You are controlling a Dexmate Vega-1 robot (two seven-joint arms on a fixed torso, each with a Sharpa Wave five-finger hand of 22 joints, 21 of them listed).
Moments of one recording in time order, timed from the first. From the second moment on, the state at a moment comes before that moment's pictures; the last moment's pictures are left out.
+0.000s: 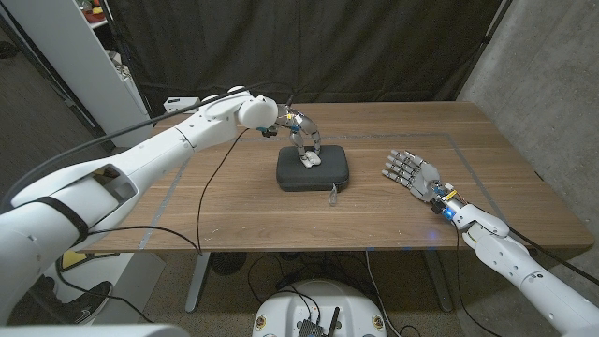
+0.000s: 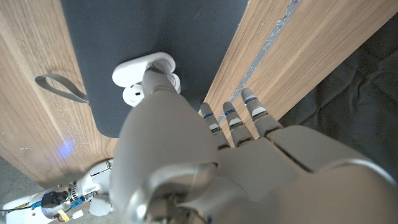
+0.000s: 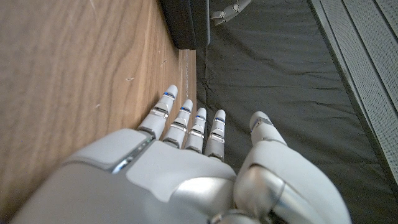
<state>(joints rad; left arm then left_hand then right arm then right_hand) 0.20 0.64 0.92 -1.55 0.73 -0.19 -0.65 1.23 0.16 -0.32 0.05 0.59 0.67 -0.22 0.18 0.23 0.27 -0.10 0.25 0.39 0.20 -0.04 0.20 0.20 0.19 0.09 0.33 0.23 -1.05 -0.63 -0.24 -1.28 0.99 0.21 0.56 0.36 0.16 0.40 -0.12 0.19 0.36 -0.11 0.20 0.20 0.30 -0.02 0.21 0.22 0.26 -0.04 0.25 0.23 0.36 0.08 0.20 0.17</state>
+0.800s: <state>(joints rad) 0.23 0.68 0.90 -1.66 0.79 -0.10 -0.72 1.18 0.19 -0.32 0.11 0.60 0.58 -0.22 0.17 0.23 0.25 -0.09 0.24 0.38 0.17 -0.04 0.20 0.20 0.18 0.09 0.33 0.23 -1.06 -0.63 -0.25 -1.31 0.98 0.22 0.55 0.36 0.16 0.40 -0.12 0.19 0.36 -0.11 0.20 0.20 0.30 -0.03 0.21 0.22 0.26 -0.04 0.25 0.22 0.36 0.08 0.20 0.17</state>
